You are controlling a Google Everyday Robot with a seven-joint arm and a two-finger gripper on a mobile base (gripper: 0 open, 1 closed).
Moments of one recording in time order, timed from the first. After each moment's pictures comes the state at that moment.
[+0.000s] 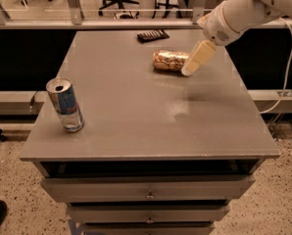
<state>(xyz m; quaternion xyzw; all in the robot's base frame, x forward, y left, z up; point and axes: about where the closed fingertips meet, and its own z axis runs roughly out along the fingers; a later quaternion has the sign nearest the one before) 0.684 -0.157 0.922 -0.56 0.75 0.04 0.36</state>
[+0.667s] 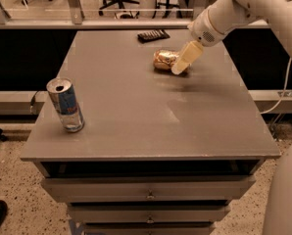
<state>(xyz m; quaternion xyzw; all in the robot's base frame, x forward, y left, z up) 0.718 -0.142 0.899 -0.55 0.76 0.06 0.34</state>
